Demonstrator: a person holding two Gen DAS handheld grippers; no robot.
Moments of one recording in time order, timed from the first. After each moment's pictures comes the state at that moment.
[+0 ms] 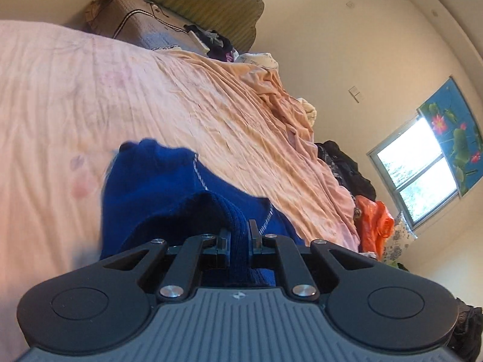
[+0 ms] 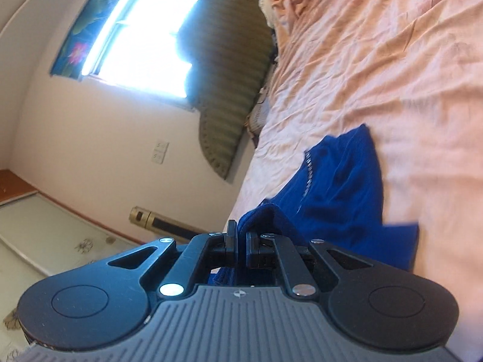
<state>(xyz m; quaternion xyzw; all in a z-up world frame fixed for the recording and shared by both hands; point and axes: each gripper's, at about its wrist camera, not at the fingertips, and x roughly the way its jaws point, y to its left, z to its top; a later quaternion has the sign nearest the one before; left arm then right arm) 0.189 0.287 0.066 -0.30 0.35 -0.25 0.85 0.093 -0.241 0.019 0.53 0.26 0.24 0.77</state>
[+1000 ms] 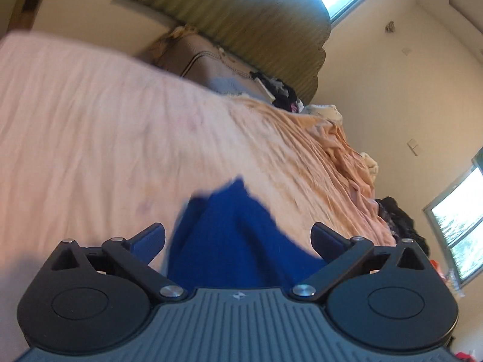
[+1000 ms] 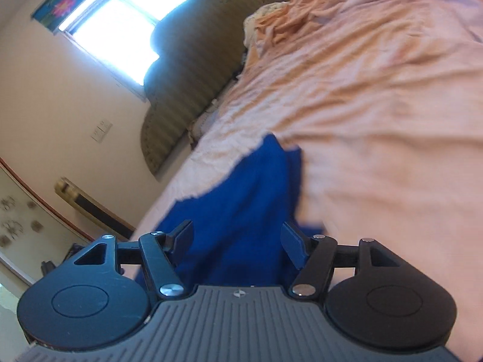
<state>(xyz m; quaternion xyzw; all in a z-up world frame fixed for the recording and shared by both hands) 0.168 0.319 0.036 -0.34 0.31 -0.10 0.89 0.023 -0.225 0.022 0.38 0.29 0.13 0.87</state>
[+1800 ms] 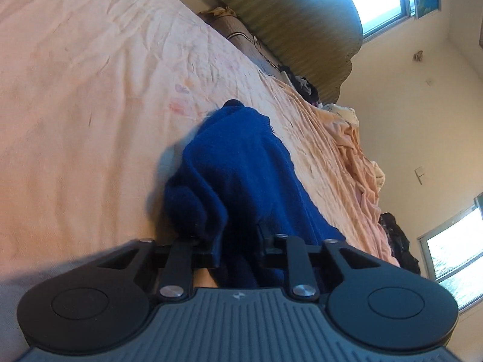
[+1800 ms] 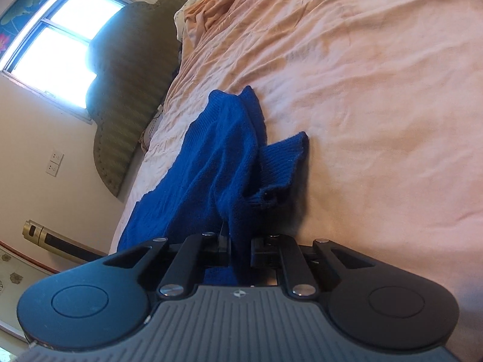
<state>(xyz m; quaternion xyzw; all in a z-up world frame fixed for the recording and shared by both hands) 0.132 0.273 -0.033 -0.40 0.31 -0.06 0.86 0.050 -0.171 -0.031 0.46 0.31 0.04 0.83</state>
